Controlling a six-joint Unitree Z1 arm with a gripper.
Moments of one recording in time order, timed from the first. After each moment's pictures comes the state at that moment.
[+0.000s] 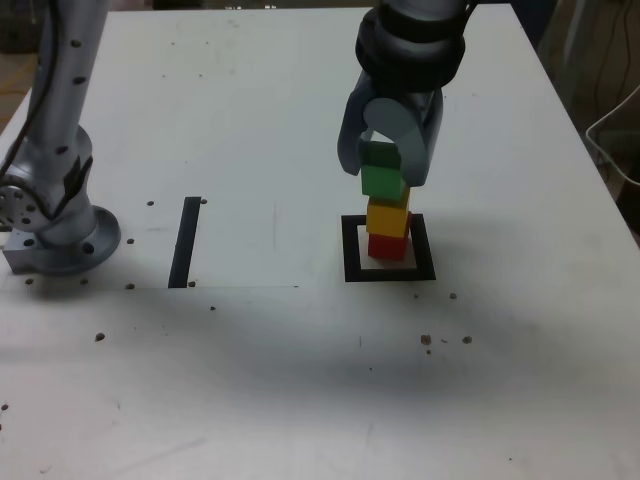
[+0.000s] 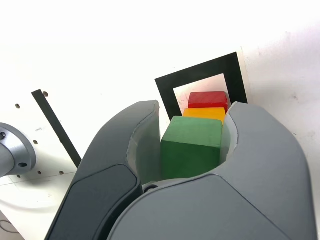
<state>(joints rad) -0.13 2.06 -1.81 1.49 0.21 0.15</state>
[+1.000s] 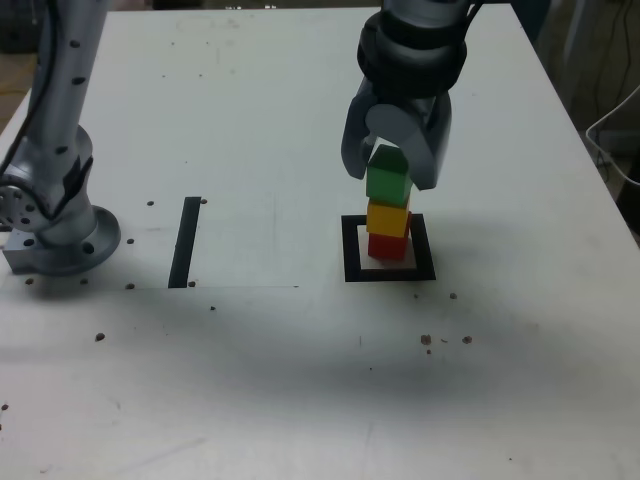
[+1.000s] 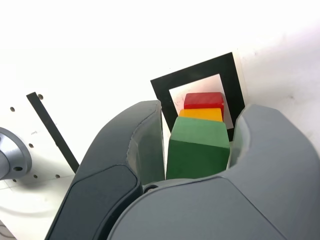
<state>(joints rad) -0.14 2.06 -1.79 1.47 0.23 0.15</state>
